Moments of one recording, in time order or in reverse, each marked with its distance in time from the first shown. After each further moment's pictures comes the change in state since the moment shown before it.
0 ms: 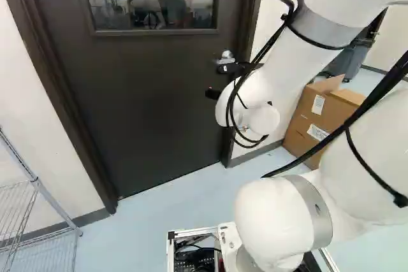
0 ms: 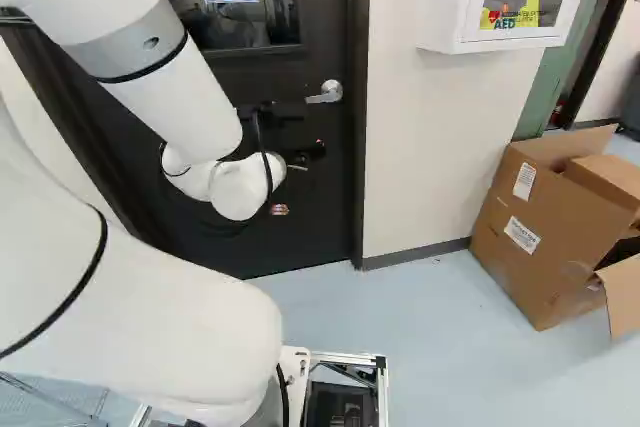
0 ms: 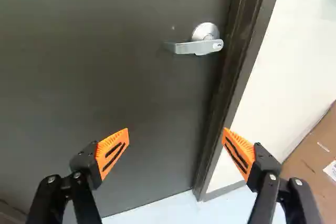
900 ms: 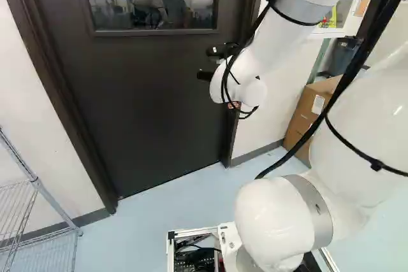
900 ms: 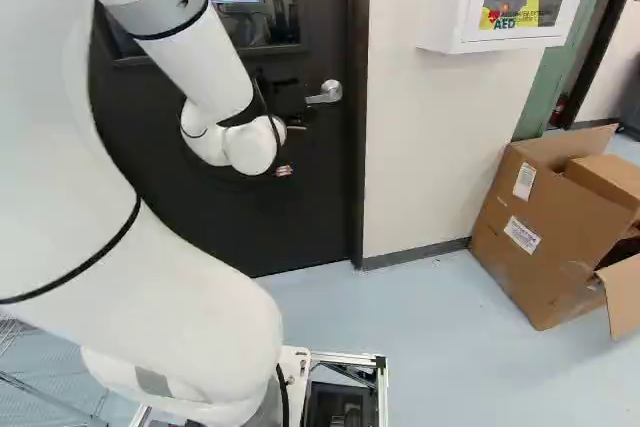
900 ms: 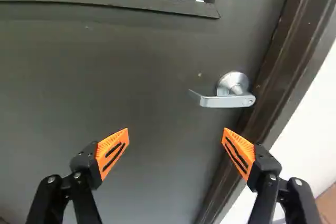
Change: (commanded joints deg) arm 1.1 -8.4 -13.7 -8.0 0.0 0.0
